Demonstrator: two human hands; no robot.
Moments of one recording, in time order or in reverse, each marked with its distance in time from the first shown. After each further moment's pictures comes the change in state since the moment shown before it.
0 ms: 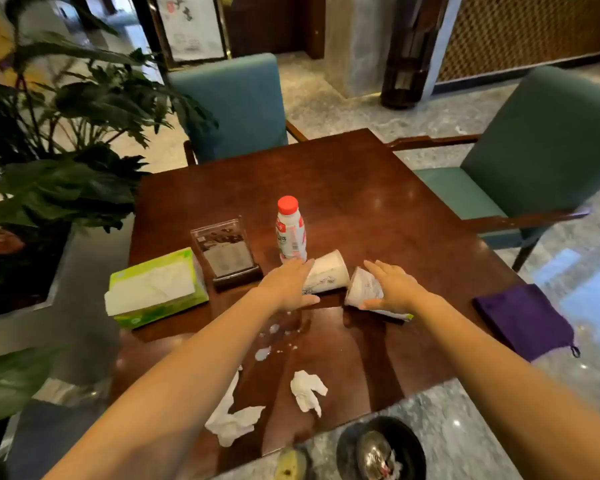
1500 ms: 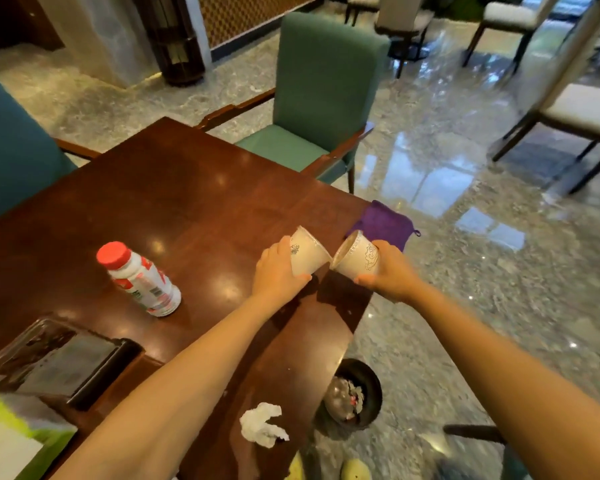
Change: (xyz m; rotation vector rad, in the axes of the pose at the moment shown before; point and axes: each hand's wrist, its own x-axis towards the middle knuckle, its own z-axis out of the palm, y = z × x) left_hand 0.097 0.129 0.046 -0.197 0.120 0.357; right_hand -0.109 0.100 0.059 0.501 0.550 0.678
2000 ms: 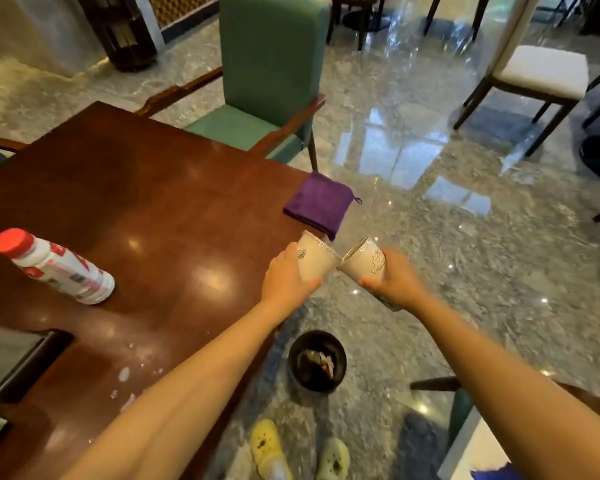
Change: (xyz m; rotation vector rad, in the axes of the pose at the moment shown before) left_hand -0.050 0.103 0.092 -0.148 -0.103 0.040; right_hand -0.079 0.136 -0.011 0.130 0.036 0.169
